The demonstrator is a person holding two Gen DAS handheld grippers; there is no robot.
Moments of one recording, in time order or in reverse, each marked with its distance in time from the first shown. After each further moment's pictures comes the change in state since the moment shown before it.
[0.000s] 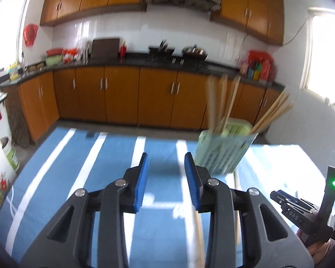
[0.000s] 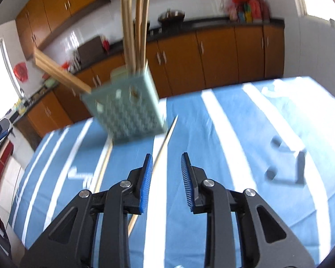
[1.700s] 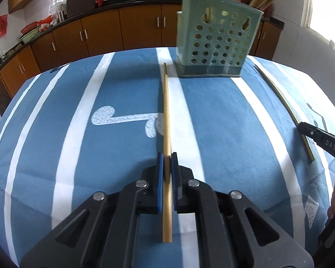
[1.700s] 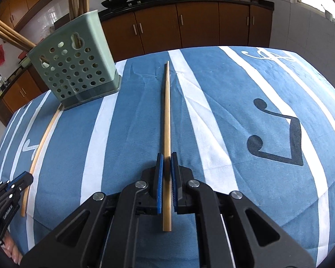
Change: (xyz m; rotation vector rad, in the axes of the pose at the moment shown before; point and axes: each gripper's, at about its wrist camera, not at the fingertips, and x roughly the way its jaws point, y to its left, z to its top) left arm 0.099 -0.045 -0.112 0.131 0.354 0.004; right arm 0.027 -0.051 -0.020 -0.026 0.095 -0.151
